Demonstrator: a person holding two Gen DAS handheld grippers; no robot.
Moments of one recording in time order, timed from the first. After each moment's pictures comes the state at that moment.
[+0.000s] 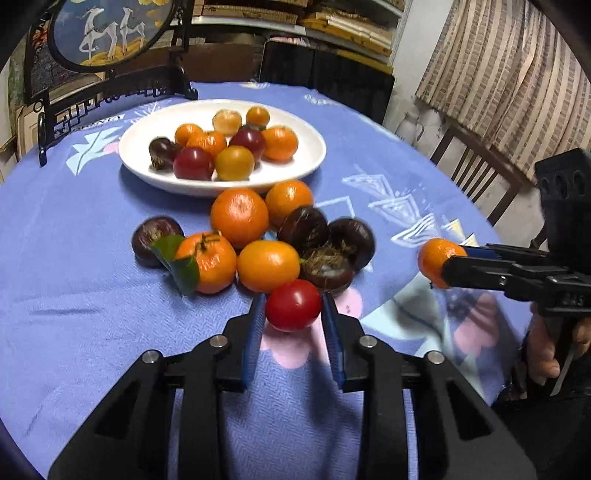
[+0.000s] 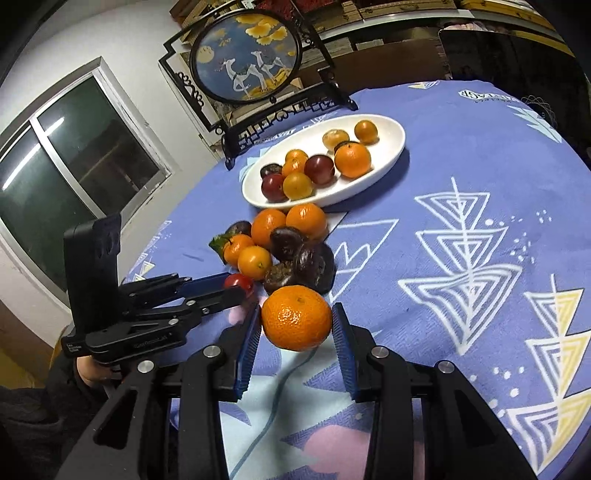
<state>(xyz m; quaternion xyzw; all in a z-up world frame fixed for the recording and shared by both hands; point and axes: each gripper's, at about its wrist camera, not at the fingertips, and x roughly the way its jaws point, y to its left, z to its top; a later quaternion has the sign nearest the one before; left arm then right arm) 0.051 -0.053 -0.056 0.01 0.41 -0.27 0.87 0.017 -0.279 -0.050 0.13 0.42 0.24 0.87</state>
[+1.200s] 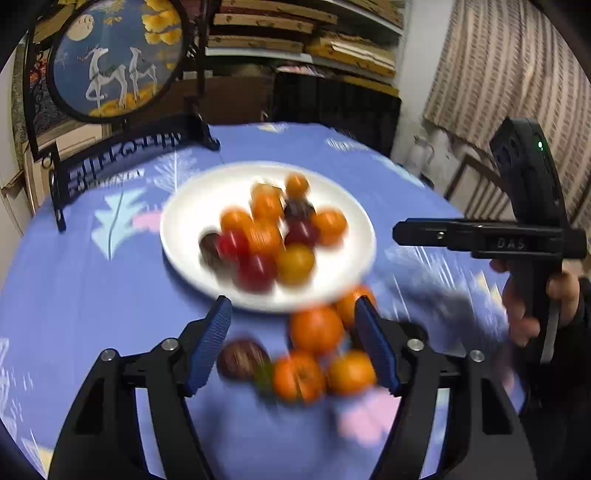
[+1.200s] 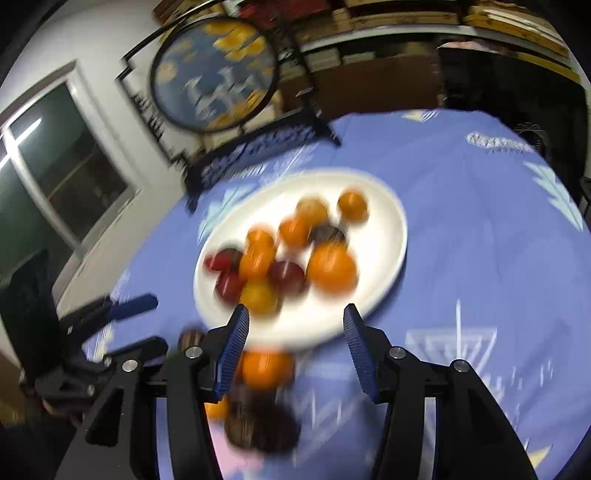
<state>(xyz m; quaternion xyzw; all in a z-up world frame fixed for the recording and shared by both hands) 0.111 -0.028 -0.016 0.04 0.37 -0.26 0.89 0.137 -0.260 -0.026 0.10 0.42 0.20 0.88</state>
